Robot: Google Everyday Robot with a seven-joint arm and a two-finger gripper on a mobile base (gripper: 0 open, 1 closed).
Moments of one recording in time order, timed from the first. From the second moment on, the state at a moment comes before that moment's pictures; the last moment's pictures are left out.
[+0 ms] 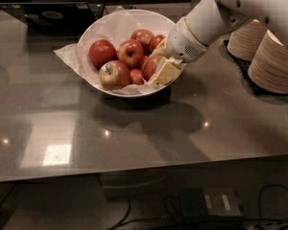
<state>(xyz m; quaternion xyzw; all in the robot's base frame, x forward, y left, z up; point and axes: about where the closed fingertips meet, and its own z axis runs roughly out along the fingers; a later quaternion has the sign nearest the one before) 0.580 -0.043 0.894 -0.66 0.68 0.17 0.28</state>
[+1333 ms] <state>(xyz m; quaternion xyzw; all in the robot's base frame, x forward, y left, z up) 0.578 -0.042 0.911 -0.67 0.67 0.17 0.29</state>
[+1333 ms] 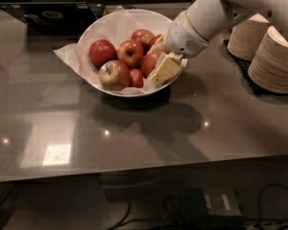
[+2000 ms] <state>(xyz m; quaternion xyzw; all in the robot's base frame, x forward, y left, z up) 0.570 -0.049 0.971 -0.68 0.61 0.21 0.36</state>
